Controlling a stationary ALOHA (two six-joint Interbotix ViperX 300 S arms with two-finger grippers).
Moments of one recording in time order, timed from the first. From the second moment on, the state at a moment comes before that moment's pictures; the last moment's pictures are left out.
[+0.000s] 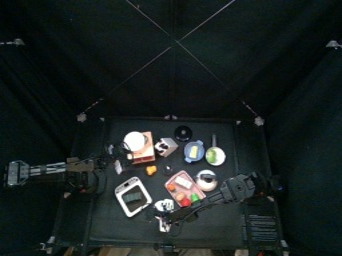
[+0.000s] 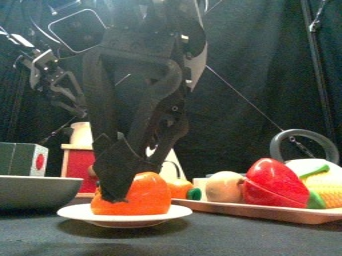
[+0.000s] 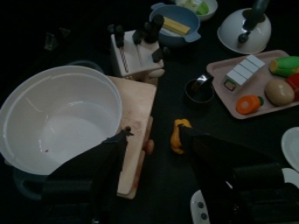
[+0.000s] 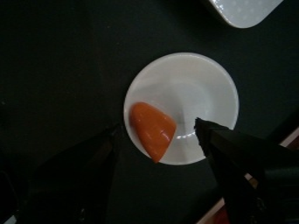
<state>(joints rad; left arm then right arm) 0.27 -0.80 1.10 0.63 0.26 -0.70 0.36 0.54 -0.13 -0.25 0.88 0.65</state>
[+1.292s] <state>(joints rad) 0.27 -0.80 1.10 0.63 0.26 -0.70 0.35 0.52 -0.12 -0.26 0.88 0.65</state>
